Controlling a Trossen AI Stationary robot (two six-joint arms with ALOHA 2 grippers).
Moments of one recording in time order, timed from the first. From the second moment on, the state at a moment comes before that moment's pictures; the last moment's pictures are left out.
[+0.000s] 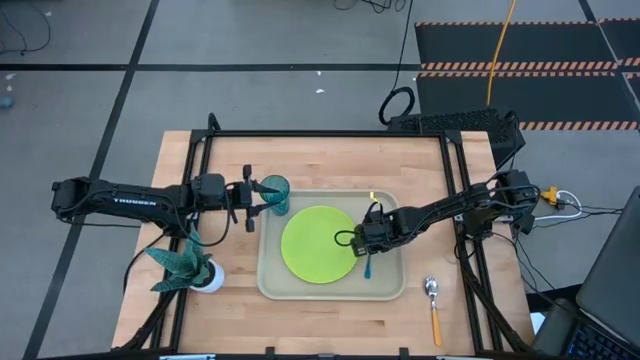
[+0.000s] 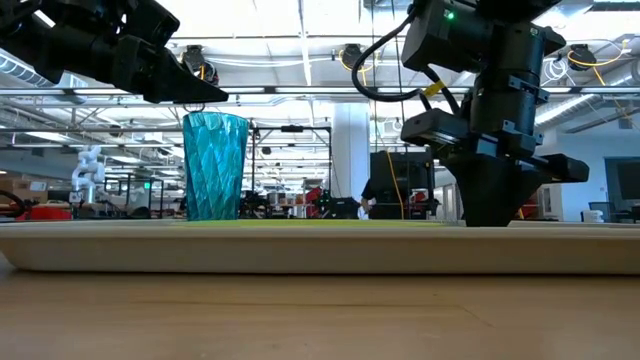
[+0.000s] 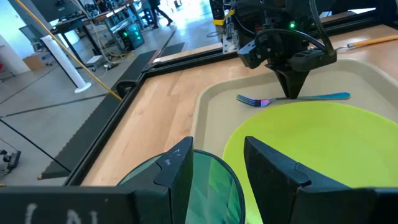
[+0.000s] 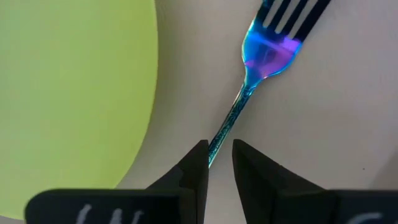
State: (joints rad) left arm 0.12 0.86 0.33 0.31 -0.02 0.29; right arm 0.17 1.65 0.88 -0.57 -0.03 1.46
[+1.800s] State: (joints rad) left arm 0.12 0.86 0.33 0.31 -0.02 0.29; right arm 0.17 1.64 0.88 -0.59 0.00 1.16
